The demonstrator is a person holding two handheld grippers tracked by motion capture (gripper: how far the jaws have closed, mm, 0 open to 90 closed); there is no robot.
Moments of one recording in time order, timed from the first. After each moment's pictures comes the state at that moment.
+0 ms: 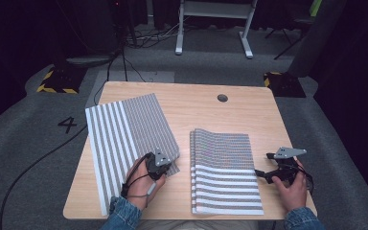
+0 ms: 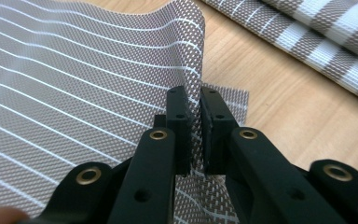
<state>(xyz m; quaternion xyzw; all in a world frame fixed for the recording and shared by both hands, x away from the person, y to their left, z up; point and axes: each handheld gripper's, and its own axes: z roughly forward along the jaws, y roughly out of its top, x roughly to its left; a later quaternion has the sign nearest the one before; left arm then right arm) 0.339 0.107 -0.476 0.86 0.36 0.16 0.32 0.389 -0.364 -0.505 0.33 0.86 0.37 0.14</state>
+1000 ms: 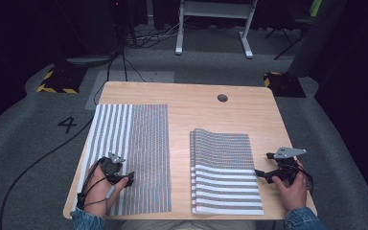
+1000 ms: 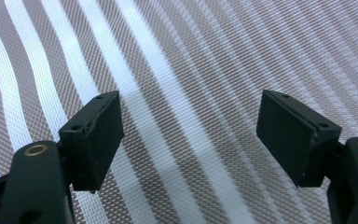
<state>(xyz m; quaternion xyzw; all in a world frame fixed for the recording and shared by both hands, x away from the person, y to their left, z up) 0.322 0.217 -0.481 0.79 0.54 0.15 0.23 0.390 -0.364 -0.505 0.32 0.86 0.37 0.14</state>
